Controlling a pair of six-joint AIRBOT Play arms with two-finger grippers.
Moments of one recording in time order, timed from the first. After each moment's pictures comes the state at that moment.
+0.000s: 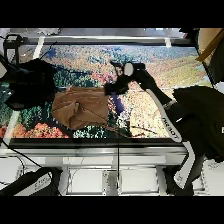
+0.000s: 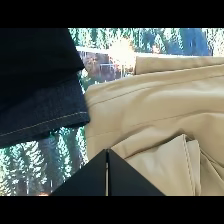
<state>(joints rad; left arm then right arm) 0.02 -1.15 1.40 1.59 -1.19 -1.47 0.45 -1.92 1.88 -1.22 1.28 1.69</state>
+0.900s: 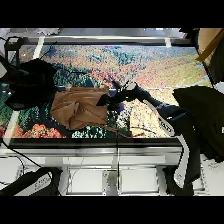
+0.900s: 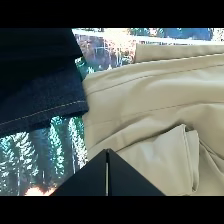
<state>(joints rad) 0.03 -1.15 1.40 1.59 -1.23 -1.47 0.44 -2.04 1.60 -0.52 1.06 1.42</state>
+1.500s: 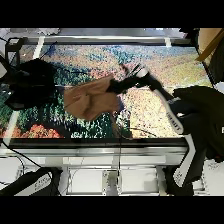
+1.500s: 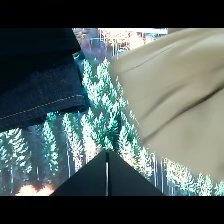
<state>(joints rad) 0.03 -1.15 1.40 1.59 -1.24 -1.47 0.24 -1.95 1.80 -0.66 1.16 1.40</state>
